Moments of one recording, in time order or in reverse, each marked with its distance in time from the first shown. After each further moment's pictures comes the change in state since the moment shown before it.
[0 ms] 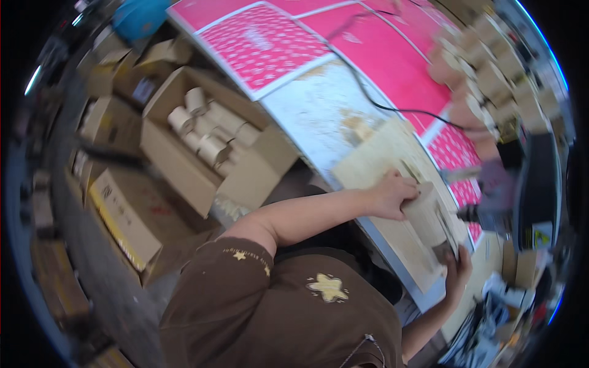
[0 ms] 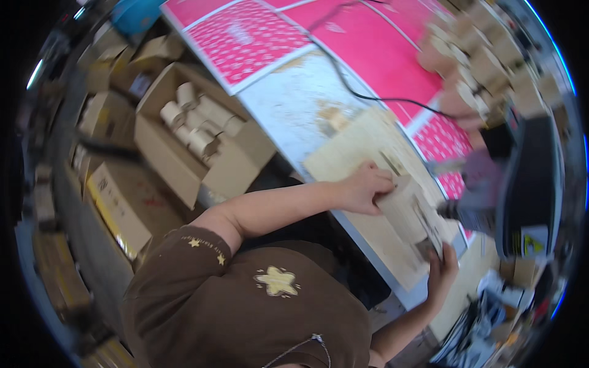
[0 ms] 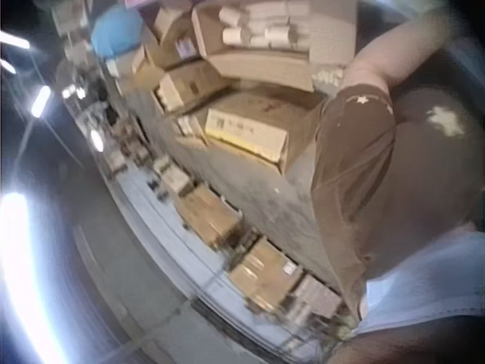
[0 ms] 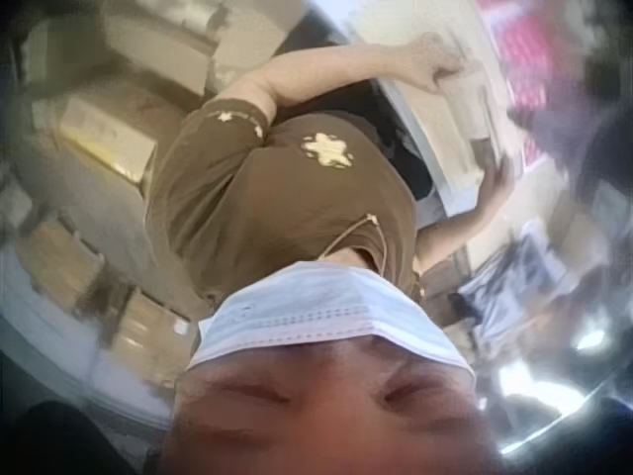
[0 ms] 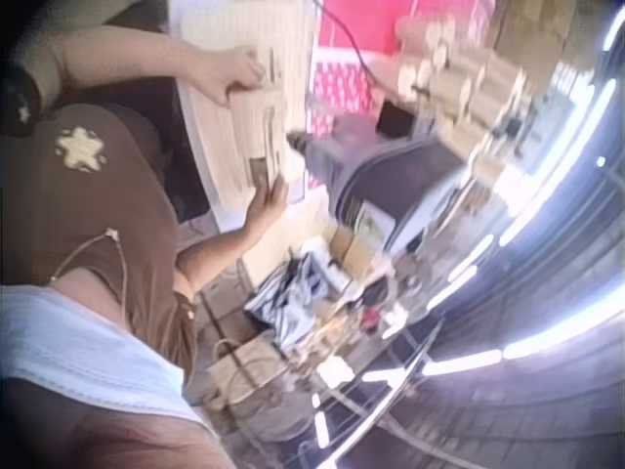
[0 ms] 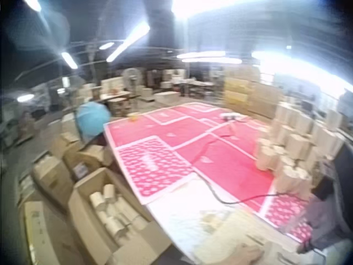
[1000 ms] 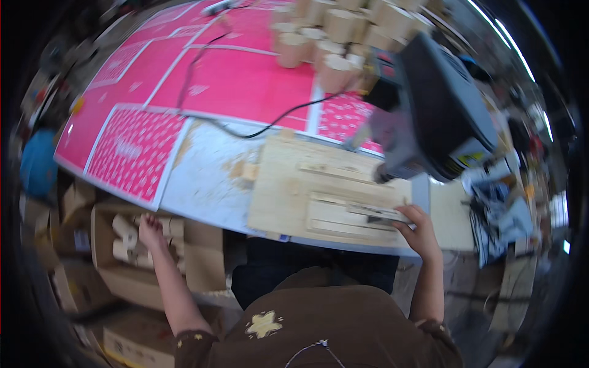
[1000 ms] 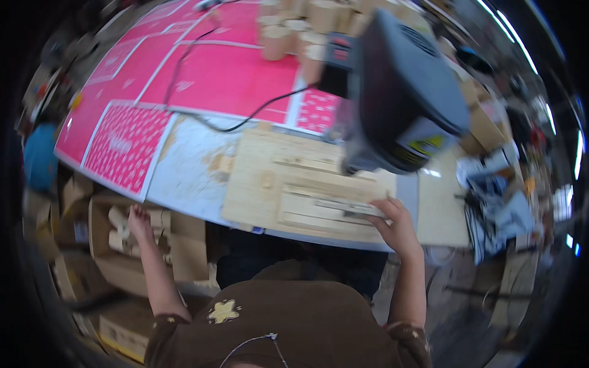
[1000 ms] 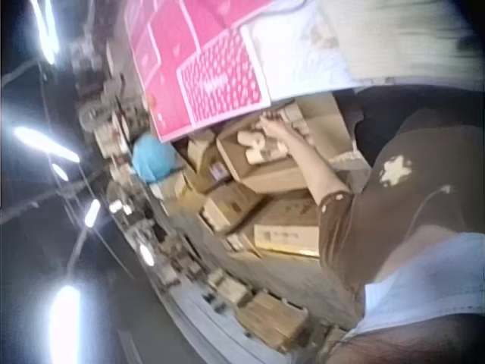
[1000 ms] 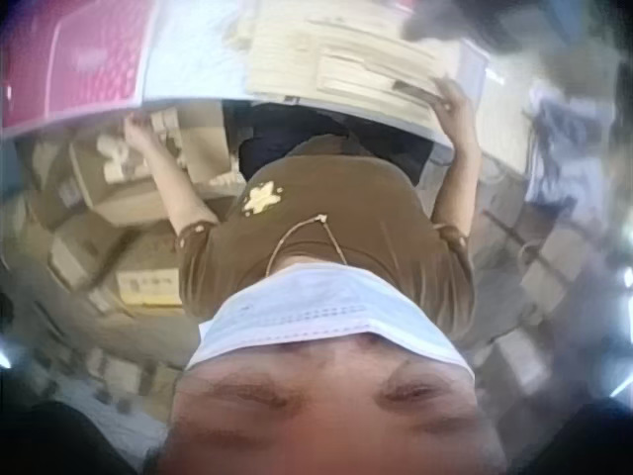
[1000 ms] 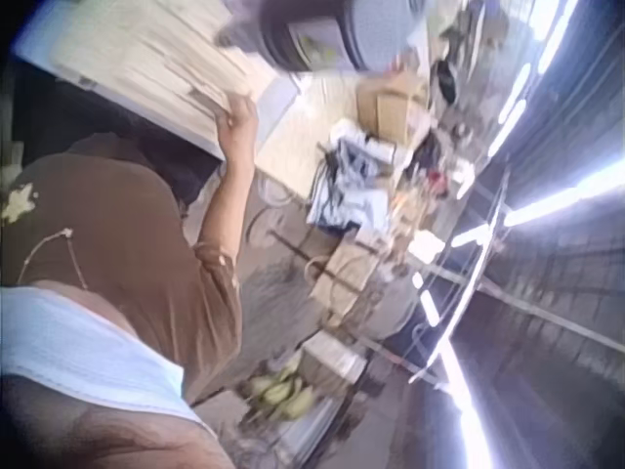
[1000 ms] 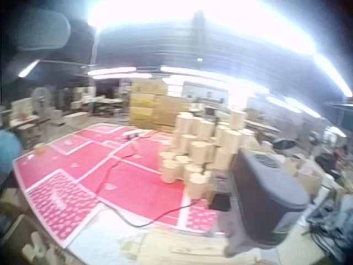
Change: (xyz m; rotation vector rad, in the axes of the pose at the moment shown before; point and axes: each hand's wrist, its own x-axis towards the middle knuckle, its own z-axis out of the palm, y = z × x) left_hand -0.196 -0.186 -0.266 -0.621 1.227 -0.894; right_hand -0.016 -0.072 0.004 -0.174 0.031 0.074
